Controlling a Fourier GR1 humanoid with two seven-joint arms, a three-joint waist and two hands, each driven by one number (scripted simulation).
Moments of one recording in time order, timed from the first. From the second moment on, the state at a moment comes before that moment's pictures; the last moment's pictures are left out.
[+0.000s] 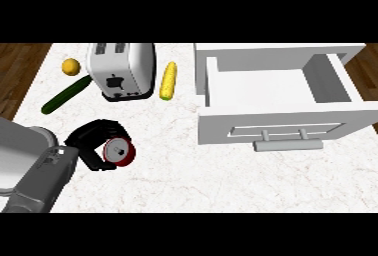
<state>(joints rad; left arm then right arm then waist) -0.62 0.33 -0.02 -0.30 0.00 -0.84 -0.45 0.45 -0.09 -0.66 -2.22 -0.55 0.47 0.18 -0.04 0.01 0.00</state>
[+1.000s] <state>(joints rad) -0.57 0.10 0.25 -0.57 0.29 -0.25 -0.45 0.51 -0.02 -0.68 -2.29 -0.54 0.45 0.20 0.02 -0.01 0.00</state>
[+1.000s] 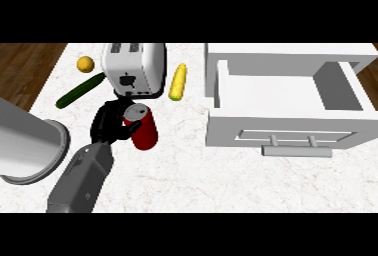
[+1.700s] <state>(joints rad) -0.52 0.01 0.07 -1.25 0.27 0.13 -0.01 0.51 -0.01 -0.70 -2.29 -0.56 0.47 0.21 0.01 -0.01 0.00</state>
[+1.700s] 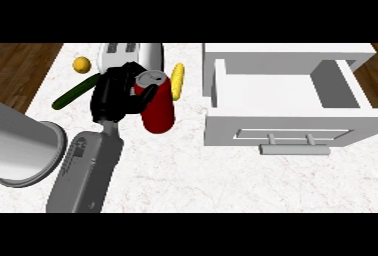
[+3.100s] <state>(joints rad) -1.09 0.00 -0.15 -1.00 0.34 0.55 0.12 0.43 -0.02 -0.65 -2.28 -0.53 0.43 0.25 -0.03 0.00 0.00</state>
